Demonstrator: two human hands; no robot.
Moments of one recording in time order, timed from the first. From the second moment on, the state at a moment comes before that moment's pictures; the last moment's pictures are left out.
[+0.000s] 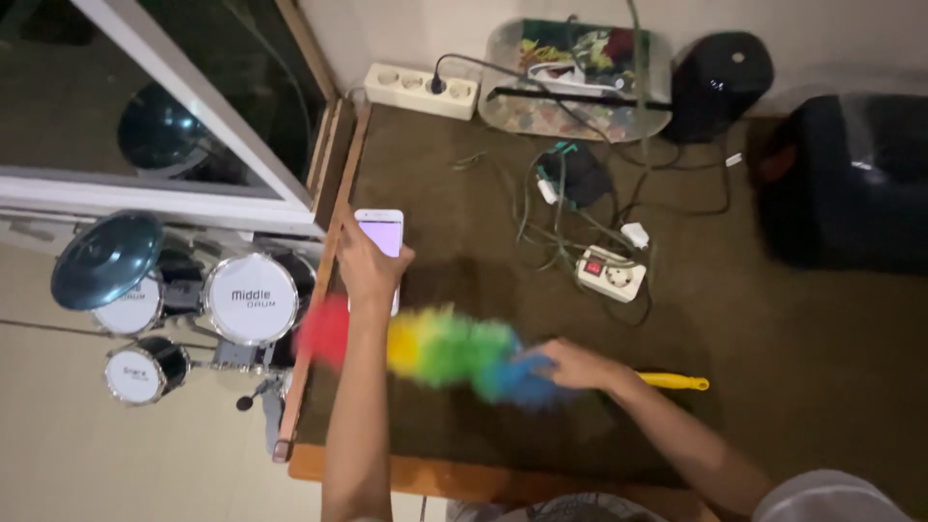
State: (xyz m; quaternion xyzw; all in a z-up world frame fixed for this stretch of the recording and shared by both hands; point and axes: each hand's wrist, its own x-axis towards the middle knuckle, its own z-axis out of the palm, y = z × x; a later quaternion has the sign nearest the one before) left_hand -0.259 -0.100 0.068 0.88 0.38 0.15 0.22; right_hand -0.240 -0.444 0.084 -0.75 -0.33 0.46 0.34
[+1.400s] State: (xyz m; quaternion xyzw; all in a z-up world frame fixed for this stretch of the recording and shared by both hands) left_hand -0.183 -0.028 0.059 0.87 0.28 0.36 0.19; right_hand -0.195 -0.449 0.005 -0.80 -0.23 0.42 0.35
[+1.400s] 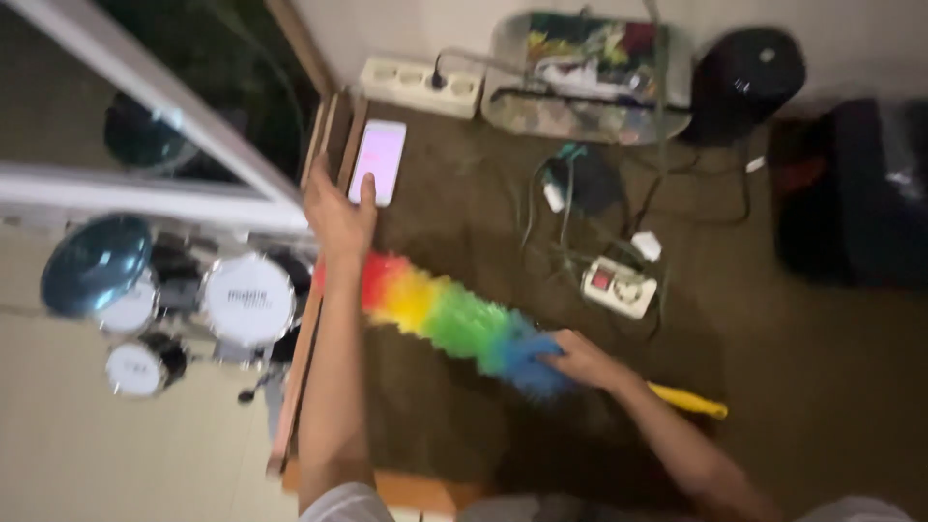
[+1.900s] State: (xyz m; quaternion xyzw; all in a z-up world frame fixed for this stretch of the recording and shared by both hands) left_hand -0.367 -0.143 0.101 0.85 0.29 0.32 0.29; right_hand -0.210 -0.525 -0.011 -0.81 -0.24 0.26 0.46
